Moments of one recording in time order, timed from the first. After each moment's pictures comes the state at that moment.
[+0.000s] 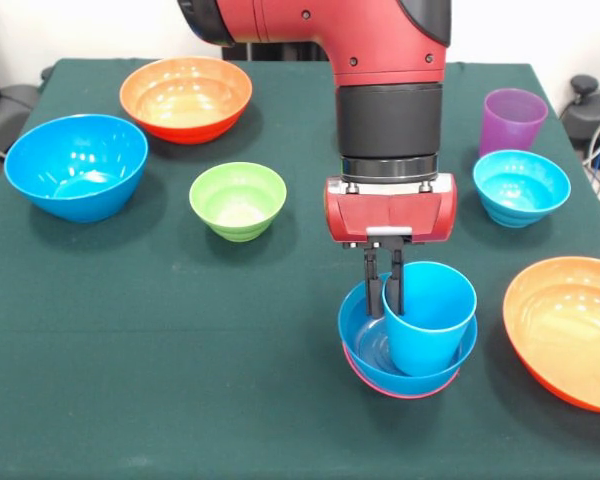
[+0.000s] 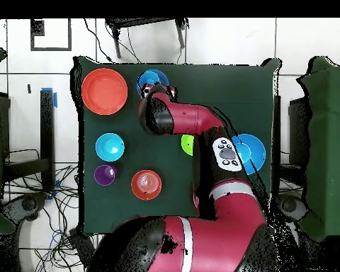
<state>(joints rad) -0.30 -0.41 0.22 1.38 -0.18 0.08 1.82</state>
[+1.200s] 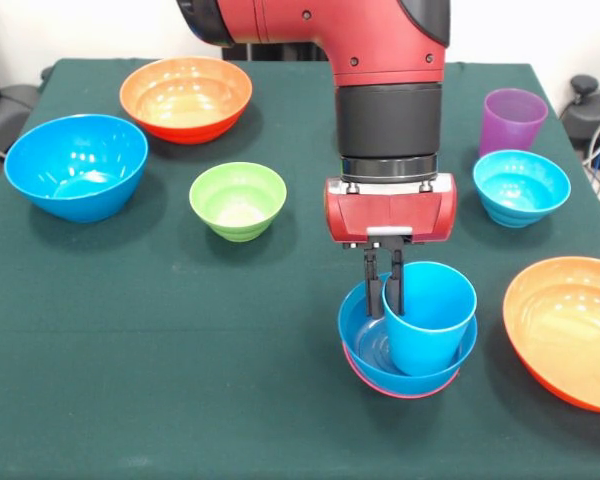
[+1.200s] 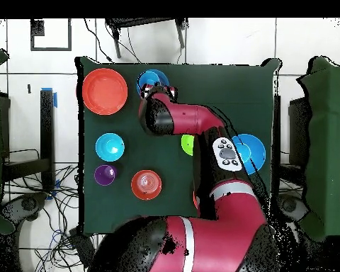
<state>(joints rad) -0.30 -0.41 0.22 1.38 -0.21 0.08 1.82</state>
